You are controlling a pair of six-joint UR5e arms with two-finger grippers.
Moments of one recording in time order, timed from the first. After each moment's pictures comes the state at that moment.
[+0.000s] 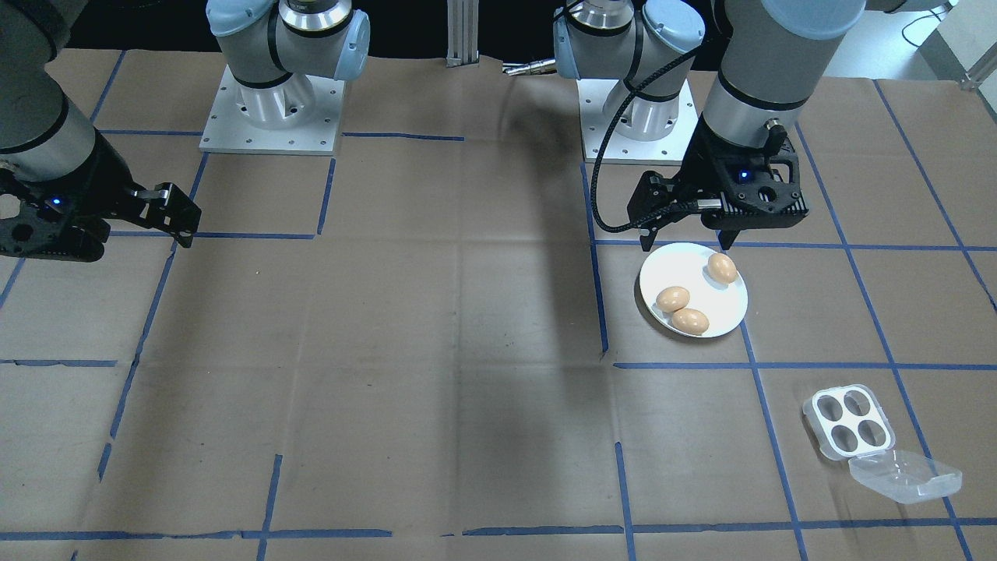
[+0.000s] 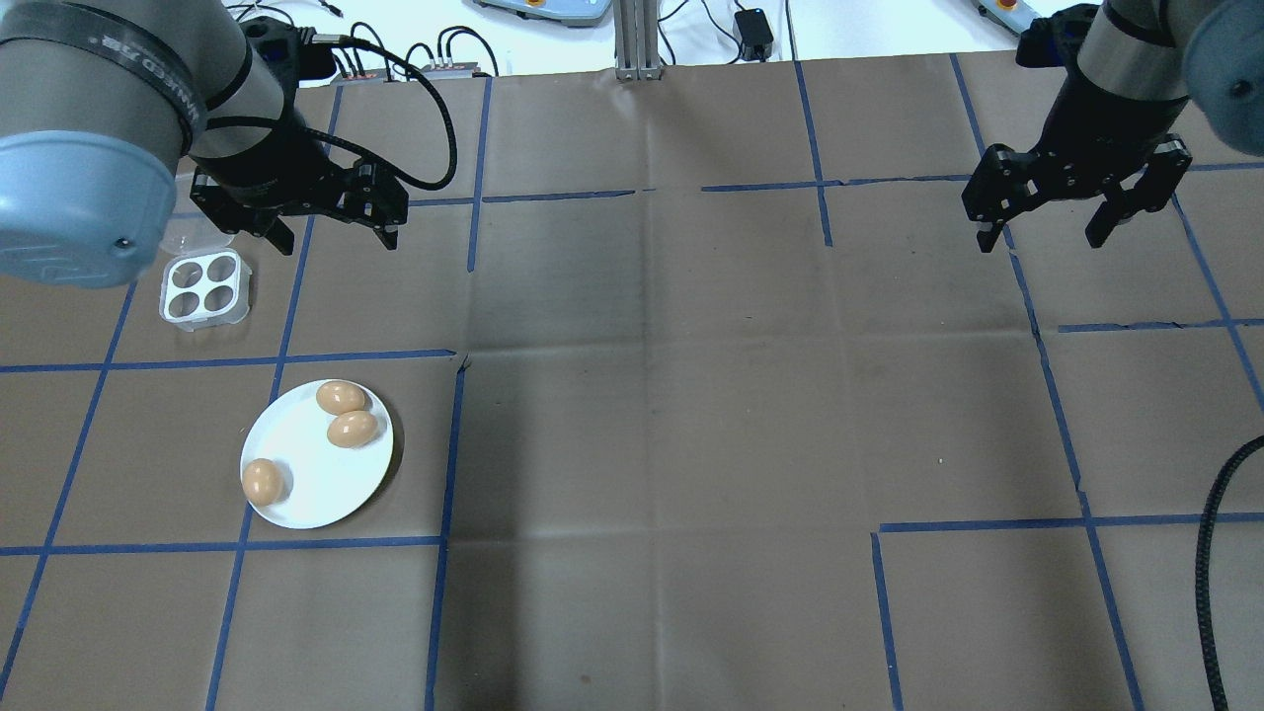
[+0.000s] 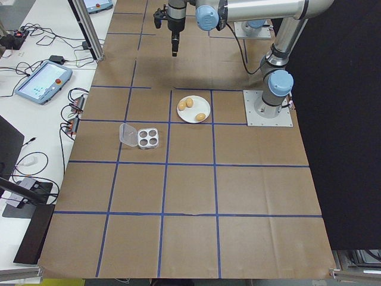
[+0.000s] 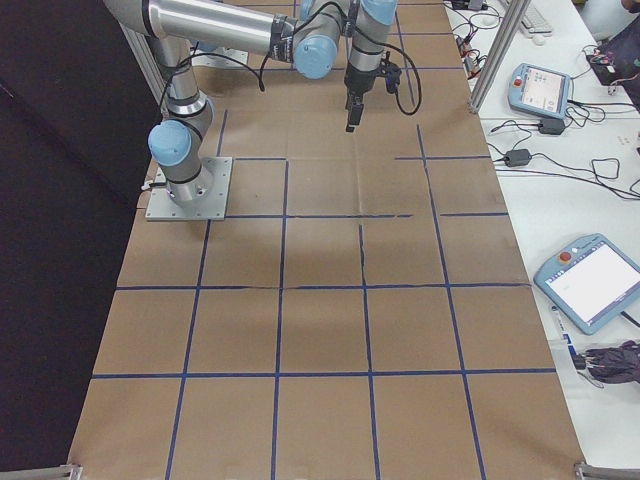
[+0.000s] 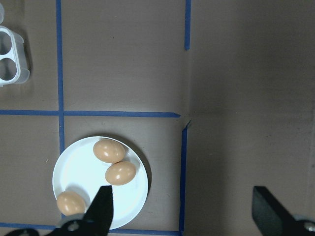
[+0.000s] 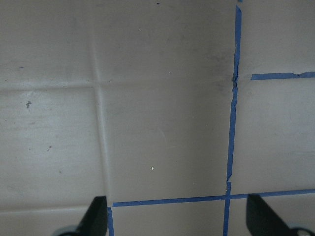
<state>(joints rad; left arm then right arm) -1.55 -1.58 -1.67 -1.37 1.60 0.00 1.39 -1.48 1.60 -1.57 -1.64 -0.14</state>
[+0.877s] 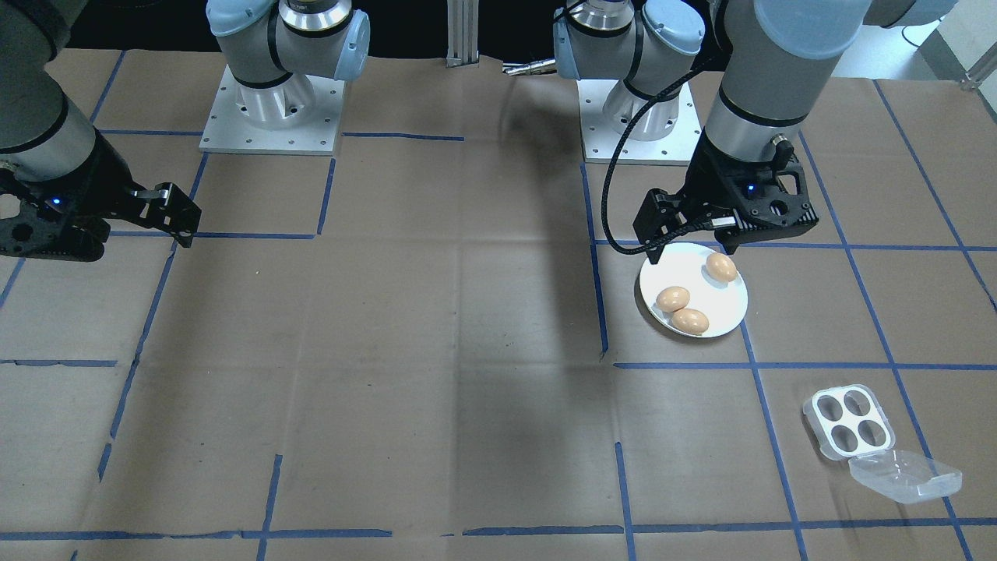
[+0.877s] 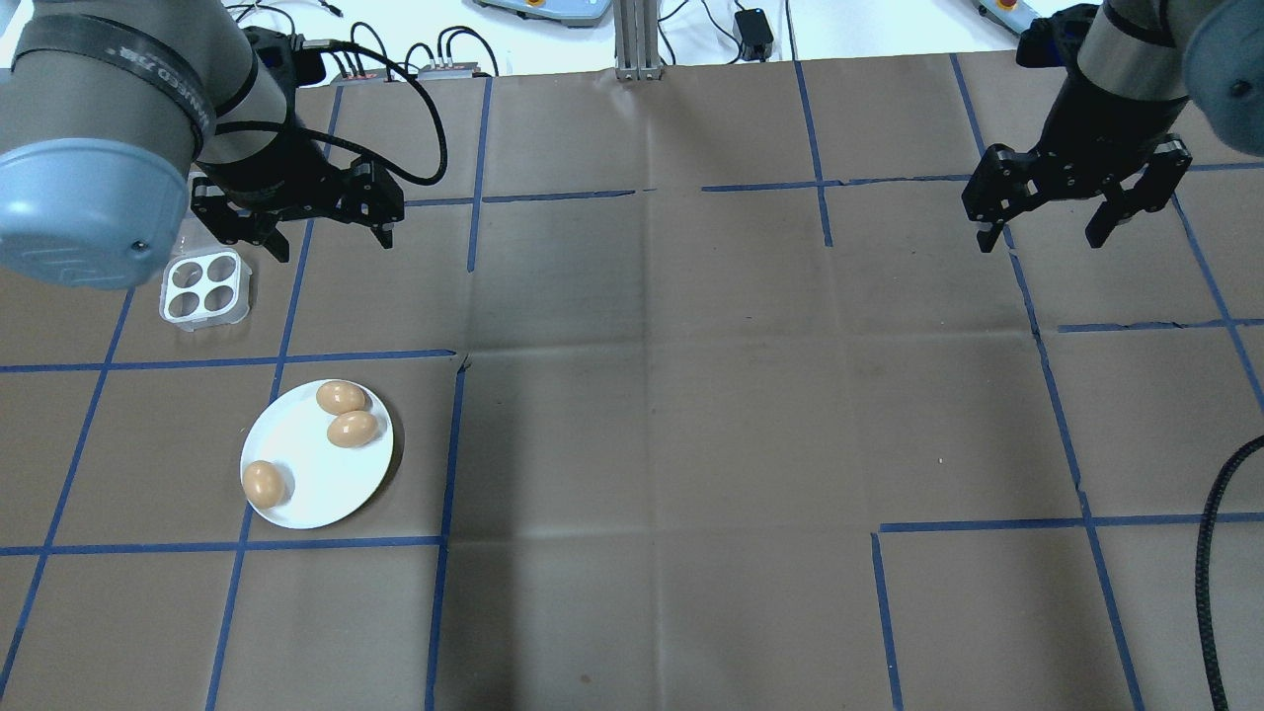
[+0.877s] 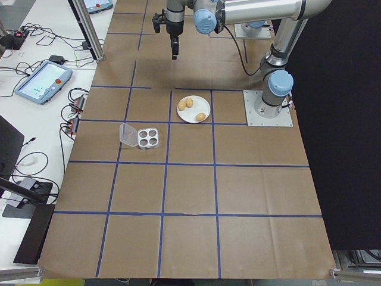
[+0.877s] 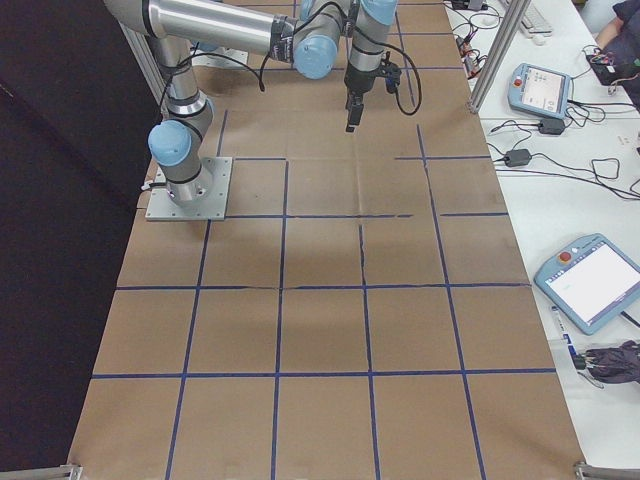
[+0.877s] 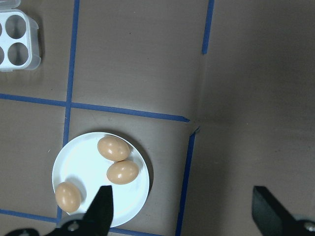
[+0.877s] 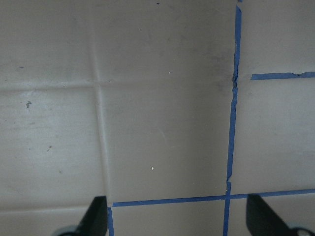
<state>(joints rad) -1.54 -1.60 -1.68 -1.34 1.62 -0.10 1.39 -1.48 1.60 -1.57 -1.64 -0.14</state>
